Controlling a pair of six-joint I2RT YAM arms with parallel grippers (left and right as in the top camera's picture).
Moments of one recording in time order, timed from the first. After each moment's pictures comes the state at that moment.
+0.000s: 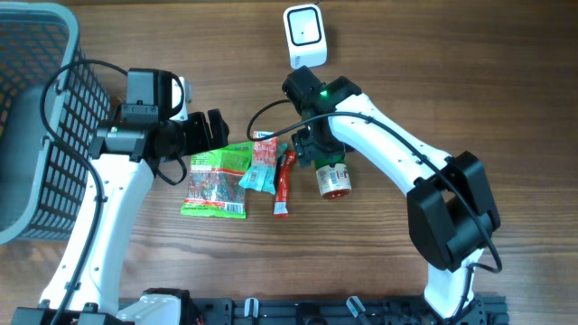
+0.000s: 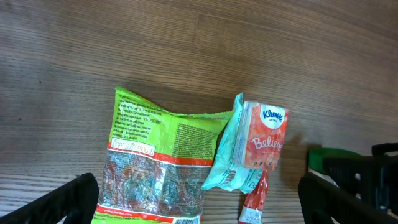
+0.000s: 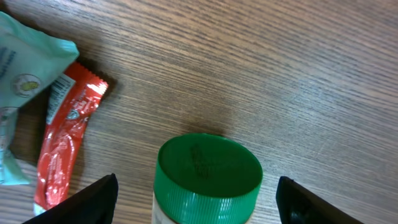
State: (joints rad) left arm -0.08 1.38 1.17 -0.91 0.16 -0.31; right arm 0.61 2.01 1.57 -1.10 0.09 0.29
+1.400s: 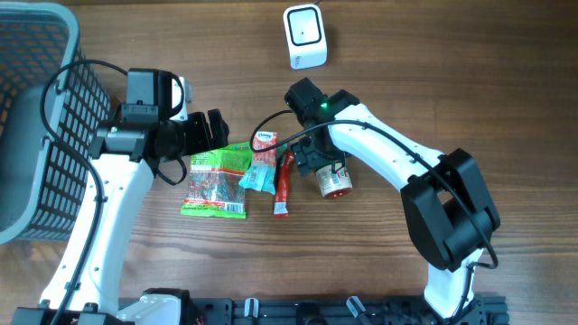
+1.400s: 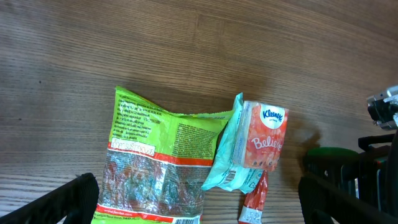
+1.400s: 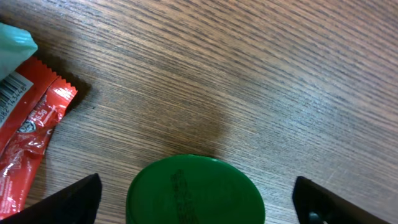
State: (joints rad) left arm -0.08 1.38 1.17 -0.91 0.16 -0.31; right arm 0.61 2.01 1.46 -0.96 0.12 0.22
